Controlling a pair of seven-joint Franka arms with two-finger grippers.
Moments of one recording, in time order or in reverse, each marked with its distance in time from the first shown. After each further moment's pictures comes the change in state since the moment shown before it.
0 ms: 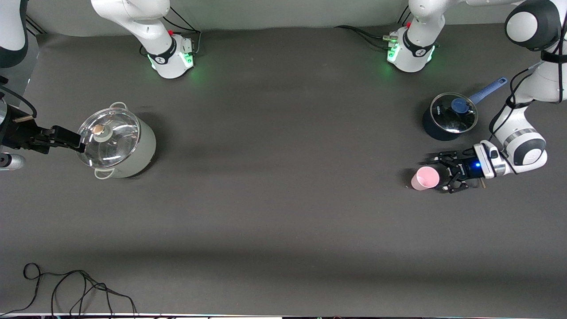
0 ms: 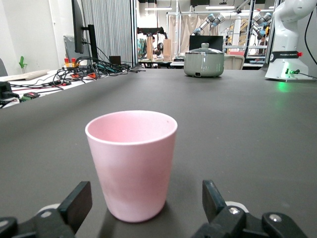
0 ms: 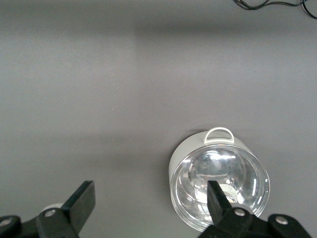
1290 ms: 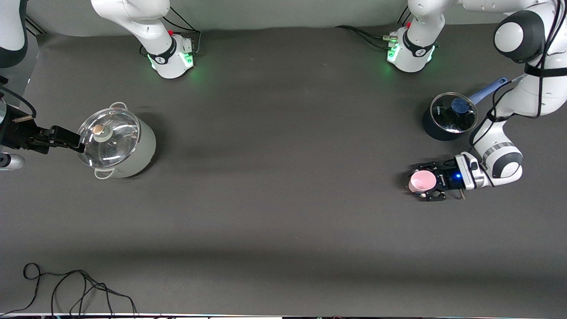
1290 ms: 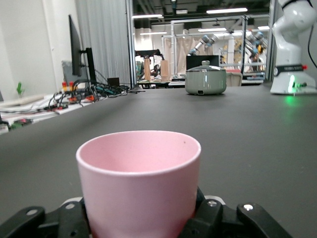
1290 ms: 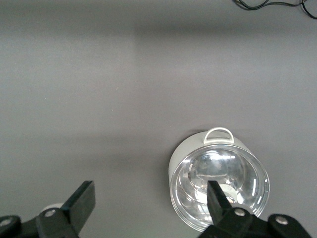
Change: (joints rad) left arm -0.059 0.088 -0.080 0.101 -0.080 -0.006 0.040; right arm 0.000 0.000 -0.001 0.000 0.000 0.001 0.000
